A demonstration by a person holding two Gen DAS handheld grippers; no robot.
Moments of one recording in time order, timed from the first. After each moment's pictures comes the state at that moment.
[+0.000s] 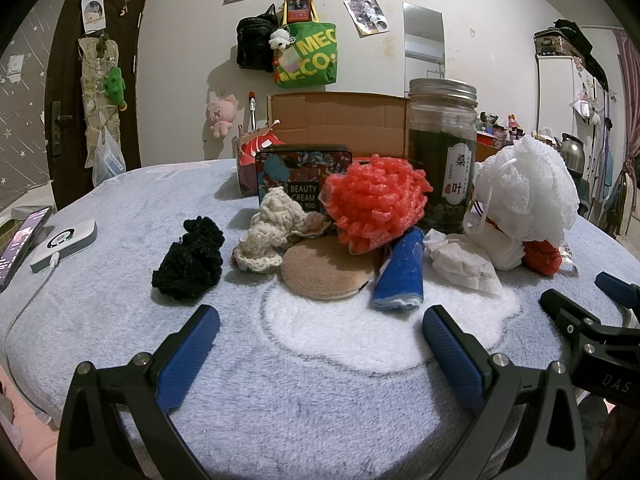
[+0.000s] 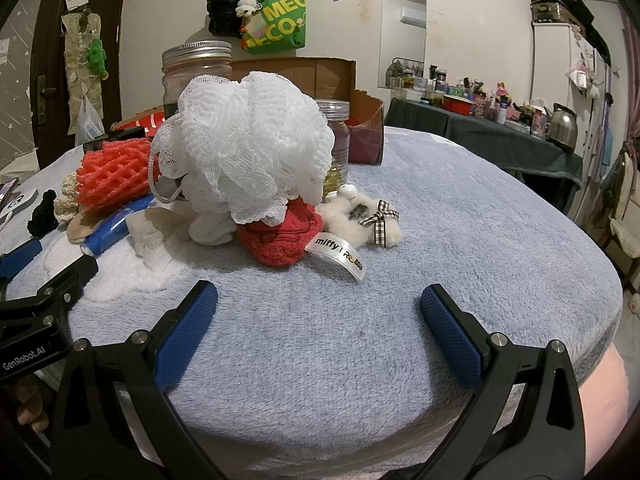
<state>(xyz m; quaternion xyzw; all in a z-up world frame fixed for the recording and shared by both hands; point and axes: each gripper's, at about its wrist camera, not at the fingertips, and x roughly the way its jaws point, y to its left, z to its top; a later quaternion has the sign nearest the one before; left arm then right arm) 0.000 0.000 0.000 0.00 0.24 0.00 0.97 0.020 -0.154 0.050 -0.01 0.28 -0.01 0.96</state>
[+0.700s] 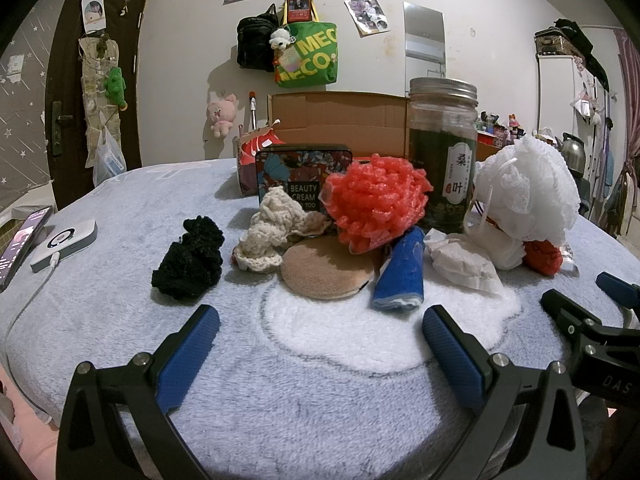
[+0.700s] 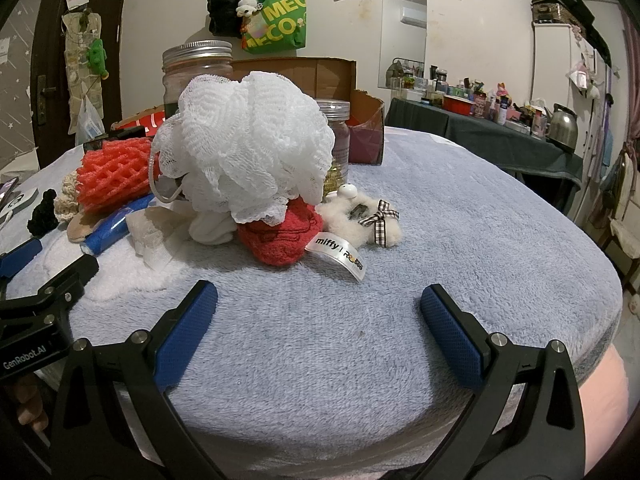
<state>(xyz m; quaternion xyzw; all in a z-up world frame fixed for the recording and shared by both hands) 0.000 0.001 0.000 0.00 0.24 0.00 0.97 0.019 -0.153 0.049 -0.01 0.28 -0.01 0.96</state>
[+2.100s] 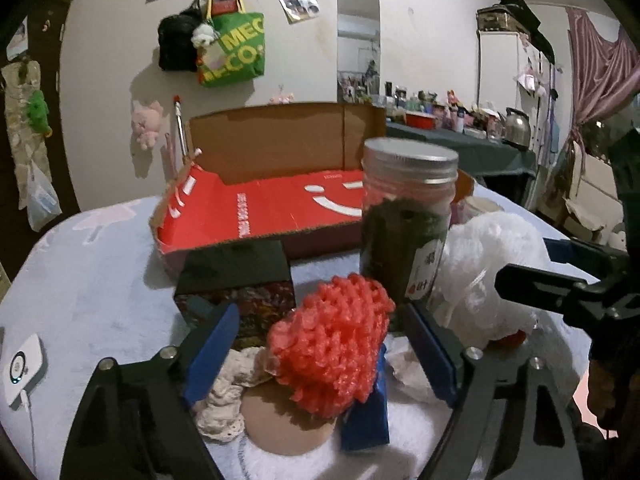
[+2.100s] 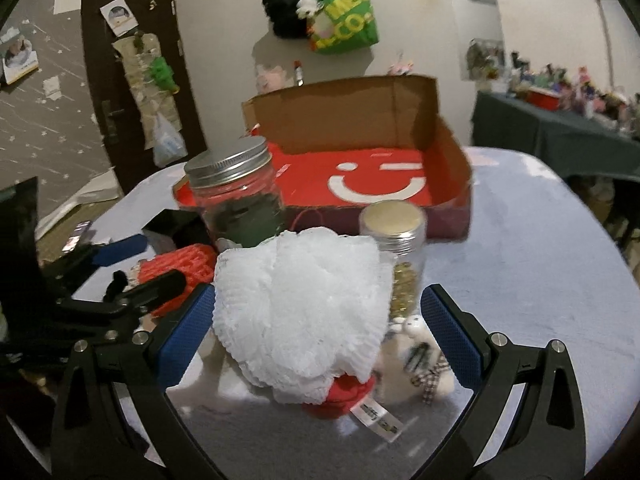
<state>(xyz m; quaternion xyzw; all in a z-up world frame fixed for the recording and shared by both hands) 0.072 -0.010 0.055 0.04 0.28 -0.13 0.95 0.104 -0.170 0.112 0.05 0.31 0.19 0.93</state>
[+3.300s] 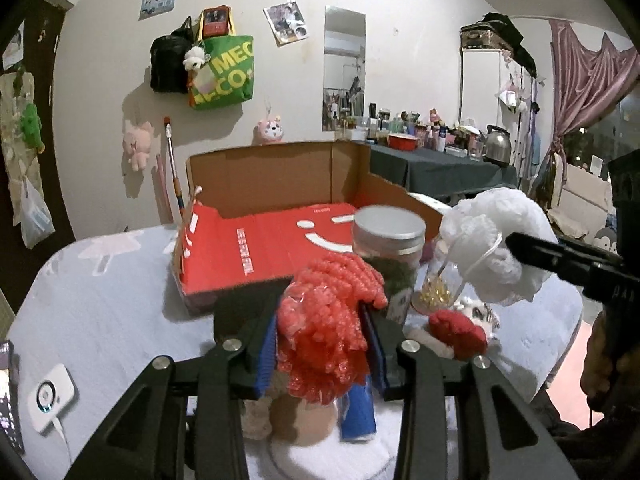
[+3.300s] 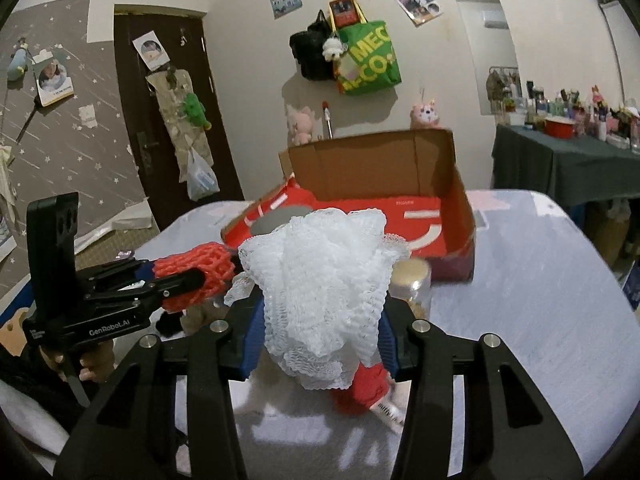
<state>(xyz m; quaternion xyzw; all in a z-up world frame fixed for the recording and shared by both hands) 0.051 0.008 0.114 0.04 0.24 -0.16 0.96 0.069 -0.186 0.169 0.07 0.22 0.22 0.95</state>
